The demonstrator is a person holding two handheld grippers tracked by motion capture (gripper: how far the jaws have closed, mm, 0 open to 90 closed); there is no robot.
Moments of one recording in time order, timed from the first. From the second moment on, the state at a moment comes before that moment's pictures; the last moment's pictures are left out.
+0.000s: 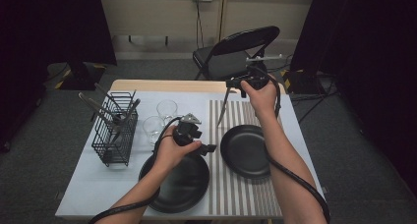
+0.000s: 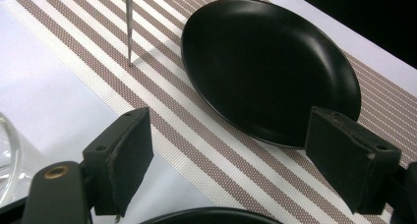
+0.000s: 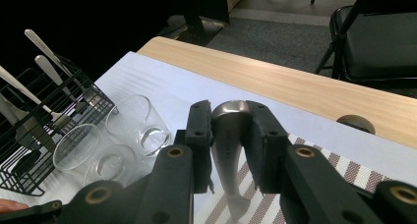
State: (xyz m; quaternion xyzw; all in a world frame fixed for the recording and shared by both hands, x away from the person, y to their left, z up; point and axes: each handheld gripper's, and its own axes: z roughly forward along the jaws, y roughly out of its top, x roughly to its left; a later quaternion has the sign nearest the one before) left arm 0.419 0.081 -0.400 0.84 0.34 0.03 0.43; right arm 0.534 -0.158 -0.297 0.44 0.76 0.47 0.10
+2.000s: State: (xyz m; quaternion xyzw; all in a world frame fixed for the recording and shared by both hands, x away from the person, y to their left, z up) left arm 0.466 0.048 -0.421 0.83 0.37 0.08 0.41; right arm 0.530 -0.163 -0.297 0.44 0.76 0.47 0.10
